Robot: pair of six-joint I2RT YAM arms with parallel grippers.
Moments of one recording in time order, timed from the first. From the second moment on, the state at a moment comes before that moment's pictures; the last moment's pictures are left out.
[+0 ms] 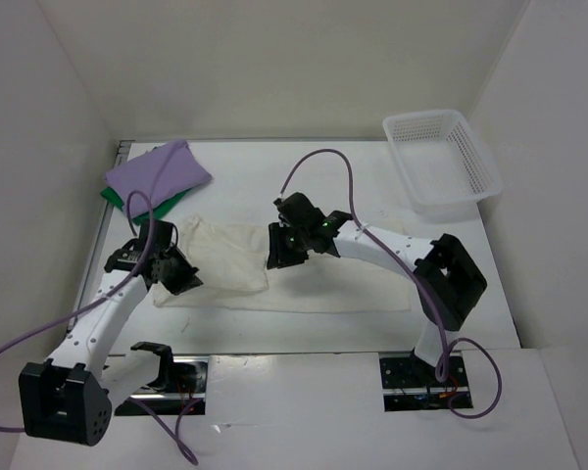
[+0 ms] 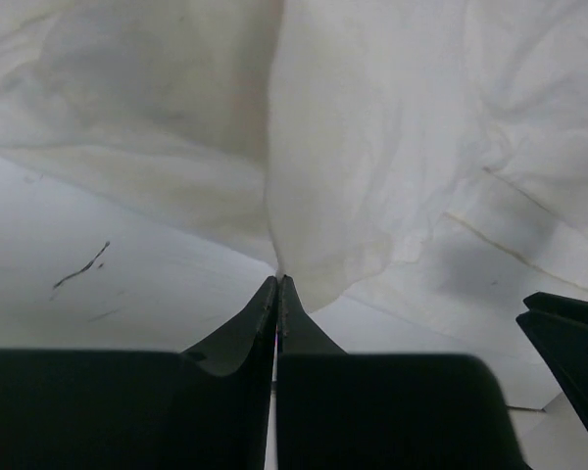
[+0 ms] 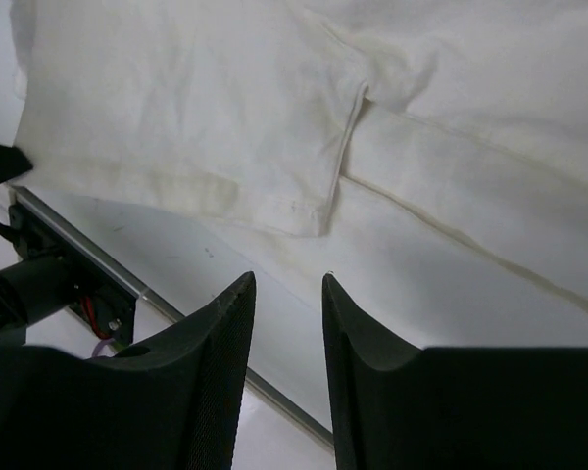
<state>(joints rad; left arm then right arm) -0.10 1.01 0.74 -0.81 0.10 -0.86 0.81 1.72 1.24 -0.41 -0.20 0.63</state>
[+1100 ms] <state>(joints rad) -0.12 1.69 1.32 -0.52 -0.24 -0.61 0.81 1.86 1.25 -0.35 -0.22 0.63</state>
